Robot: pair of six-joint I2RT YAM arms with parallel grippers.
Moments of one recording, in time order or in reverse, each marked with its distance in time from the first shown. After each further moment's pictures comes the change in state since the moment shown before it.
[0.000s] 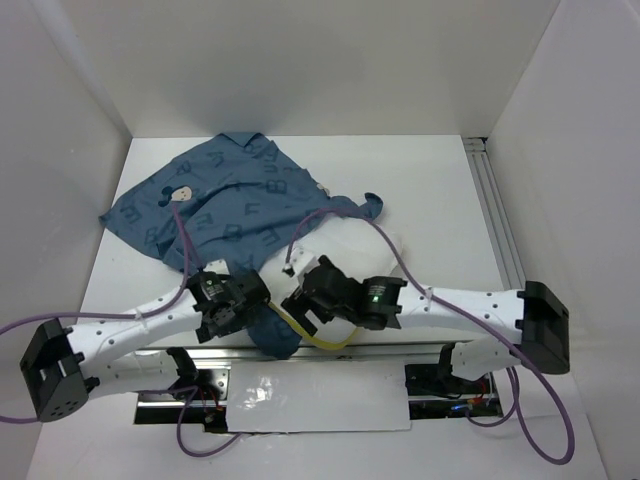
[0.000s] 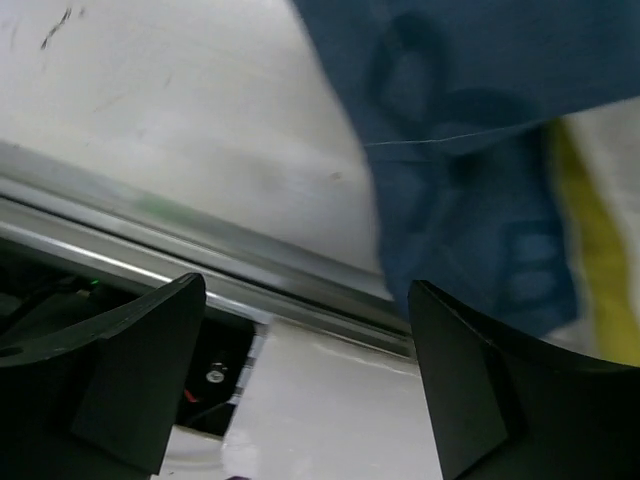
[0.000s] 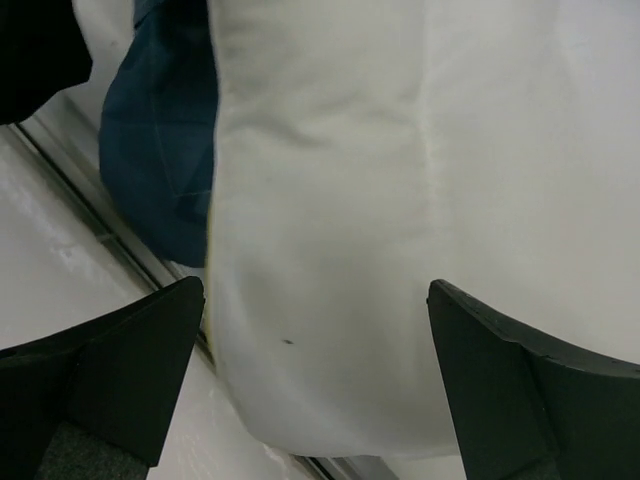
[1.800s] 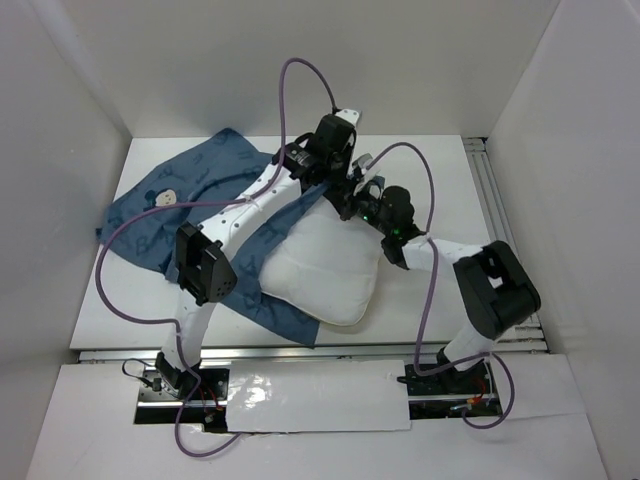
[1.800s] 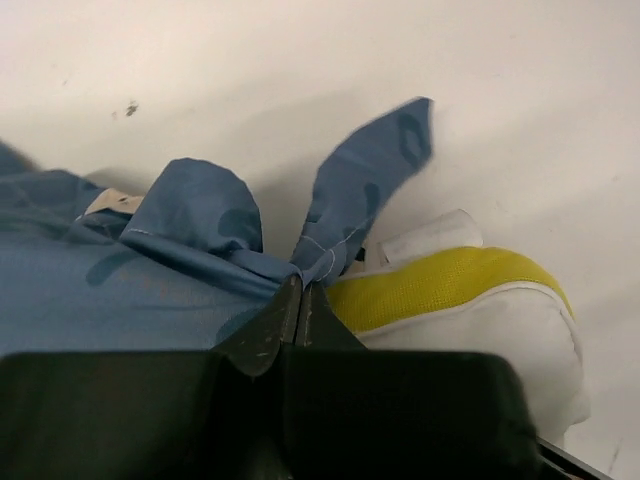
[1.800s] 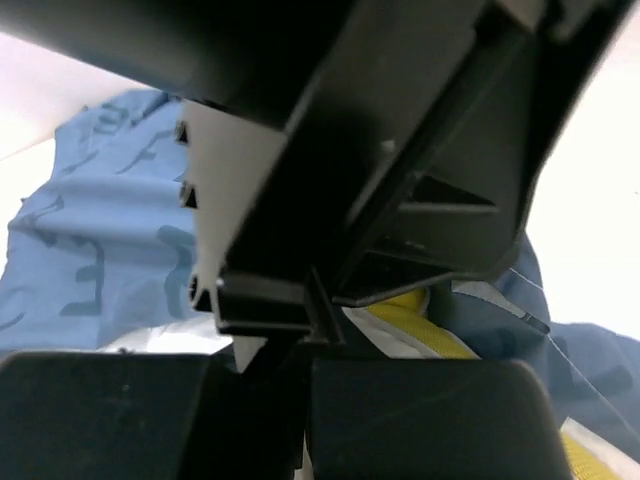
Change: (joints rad) left arm 0.200 1.069 1.469 0.436 0.197 1.032; right arm -0.747 0.295 -0.139 1.263 -0.658 -0.122
